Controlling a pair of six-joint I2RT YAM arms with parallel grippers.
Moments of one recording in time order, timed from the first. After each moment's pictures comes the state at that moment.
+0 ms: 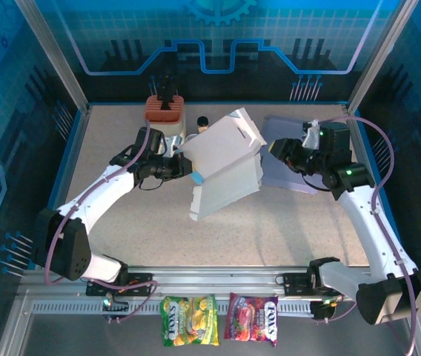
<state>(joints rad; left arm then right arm) -0.31 1.43 1.06 -0.46 0.56 -0.58 0.15 1.09 1.11 -0.61 -0.52 0.75</state>
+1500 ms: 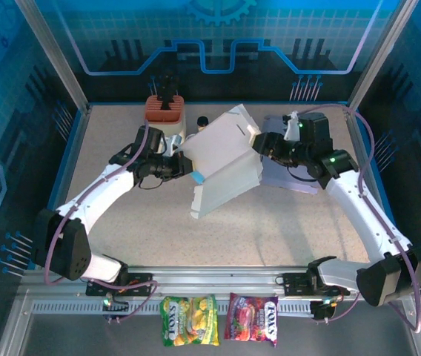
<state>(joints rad) -0.30 1.43 1.08 -0.48 0.59 -0.61 0.28 1.23 1.23 -0.61 -0.44 0.67</state>
